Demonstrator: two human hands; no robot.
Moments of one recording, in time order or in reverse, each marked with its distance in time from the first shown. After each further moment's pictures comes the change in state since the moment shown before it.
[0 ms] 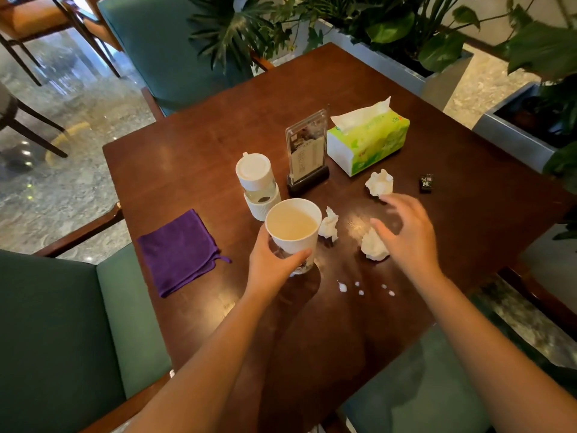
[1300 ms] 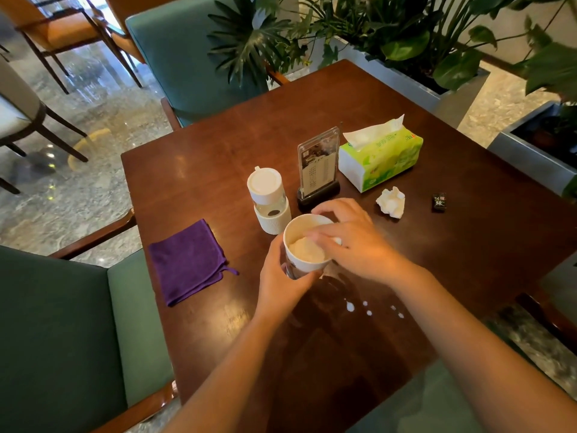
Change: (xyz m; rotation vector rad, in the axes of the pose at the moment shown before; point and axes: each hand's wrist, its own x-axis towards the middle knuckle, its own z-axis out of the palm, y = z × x) left_hand -0.011 0.011 0.008 -0.051 0.017 0.129; right_hand 0.026 -0.083 0.025 -0.031 -0.454 -0.373
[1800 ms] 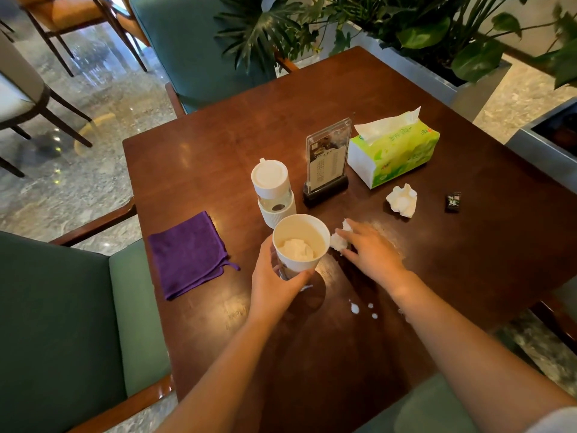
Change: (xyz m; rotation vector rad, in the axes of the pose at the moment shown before) left_hand 0.003 -0.021 -0.011 0.072 0.095 -0.107; right_hand 0.001 0.104 0.061 -0.350 -0.236 0.278
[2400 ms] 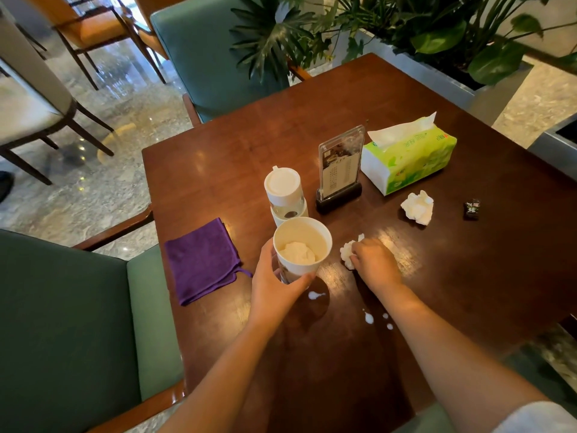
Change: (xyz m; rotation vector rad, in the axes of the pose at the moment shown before) left_hand 0.004 0.008 -0.016 0.017 0.015 0.000; right_hand 0.009 -0.011 0.030 0.060 0.198 0.071
